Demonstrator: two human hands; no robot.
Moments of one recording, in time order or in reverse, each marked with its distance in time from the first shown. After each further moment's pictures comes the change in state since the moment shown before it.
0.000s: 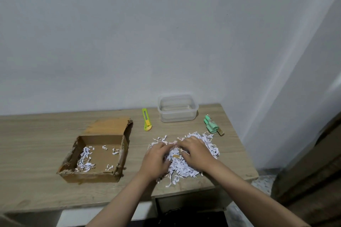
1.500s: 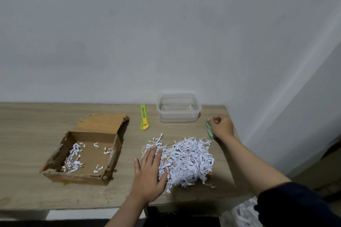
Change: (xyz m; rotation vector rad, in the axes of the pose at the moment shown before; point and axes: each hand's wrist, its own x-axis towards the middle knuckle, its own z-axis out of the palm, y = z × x) left_hand -0.029 0.000 0.036 0.101 0.034 -0.250; right_hand 0.086 0.137 -0.027 0.433 0.408 0.643
